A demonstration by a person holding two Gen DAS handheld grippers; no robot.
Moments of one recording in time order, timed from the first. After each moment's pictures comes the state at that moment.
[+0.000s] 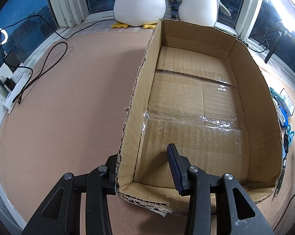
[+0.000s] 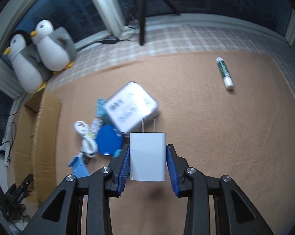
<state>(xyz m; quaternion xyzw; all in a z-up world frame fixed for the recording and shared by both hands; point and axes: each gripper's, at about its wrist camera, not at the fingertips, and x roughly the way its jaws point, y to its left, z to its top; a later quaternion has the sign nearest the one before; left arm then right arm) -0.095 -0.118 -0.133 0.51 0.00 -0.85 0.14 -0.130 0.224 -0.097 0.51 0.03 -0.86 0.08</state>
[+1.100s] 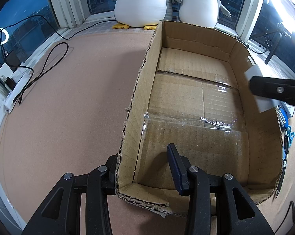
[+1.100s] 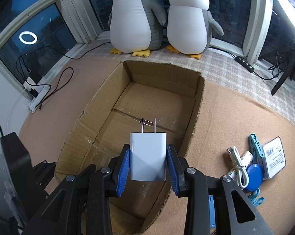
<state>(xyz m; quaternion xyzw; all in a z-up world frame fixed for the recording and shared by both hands) -0.095 -0.119 -0.132 0.51 0.01 -0.85 0.14 -0.095 0.002 -0.128 0.48 0.20 -0.81 0.28</state>
